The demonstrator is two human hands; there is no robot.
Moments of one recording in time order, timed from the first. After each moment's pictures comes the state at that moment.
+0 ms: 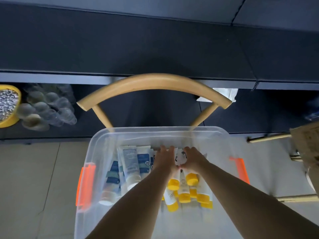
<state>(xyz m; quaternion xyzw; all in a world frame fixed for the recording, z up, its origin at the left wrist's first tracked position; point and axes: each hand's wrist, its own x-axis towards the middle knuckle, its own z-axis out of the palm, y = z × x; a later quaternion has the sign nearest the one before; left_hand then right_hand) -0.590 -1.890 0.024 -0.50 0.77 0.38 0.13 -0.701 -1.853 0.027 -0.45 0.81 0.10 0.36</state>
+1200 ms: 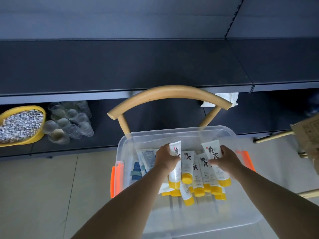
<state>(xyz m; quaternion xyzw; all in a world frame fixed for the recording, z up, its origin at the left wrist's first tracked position) -0.529 -1.902 0.084 -0.57 0.62 0.54 -0.07 -0.715 -1.807 0.087 -0.23 0.88 -0.17 0.38</state>
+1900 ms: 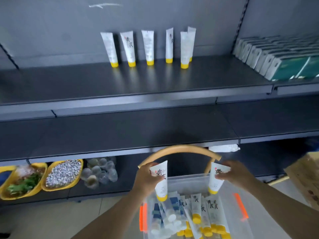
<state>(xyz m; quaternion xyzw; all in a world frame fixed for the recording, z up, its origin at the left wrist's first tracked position) -0.426 -1.934 0.322 -0.55 0.67 0.48 -0.17 -0.697 -1.821 0.330 -0.36 0.84 -0.22 0.33</state>
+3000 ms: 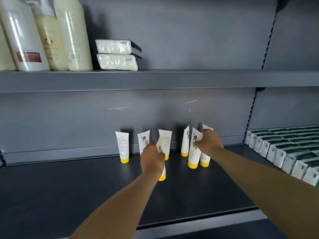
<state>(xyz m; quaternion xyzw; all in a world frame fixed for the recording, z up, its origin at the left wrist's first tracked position) -0.529 -2.273 0.571 -0.51 0.73 0.24 -0.38 -0.697 -2.209 0.618 -0.42 0.84 -0.33 0.06</state>
